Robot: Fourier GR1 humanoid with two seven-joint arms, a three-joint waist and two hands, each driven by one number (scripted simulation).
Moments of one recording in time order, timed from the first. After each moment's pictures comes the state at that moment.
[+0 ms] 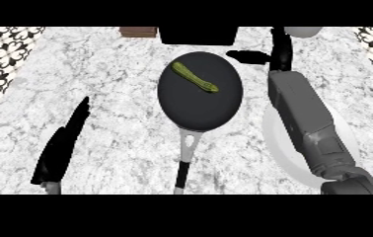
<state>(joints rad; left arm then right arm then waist) 0.06 0.18 0.00 -1.62 -0.21 -0.02 0.14 -1.00 -0.14 -0.32 -0.37 0.14 -0.45 -0.29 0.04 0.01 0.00</state>
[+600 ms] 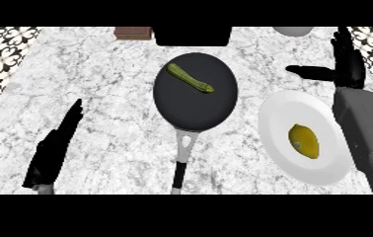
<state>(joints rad) 0.08 0.19 0.04 -1.62 -0.20 -0.04 0.14 -0.80 -0.40 -0.35 -0.44 0.08 -0.18 -0.41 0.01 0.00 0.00</state>
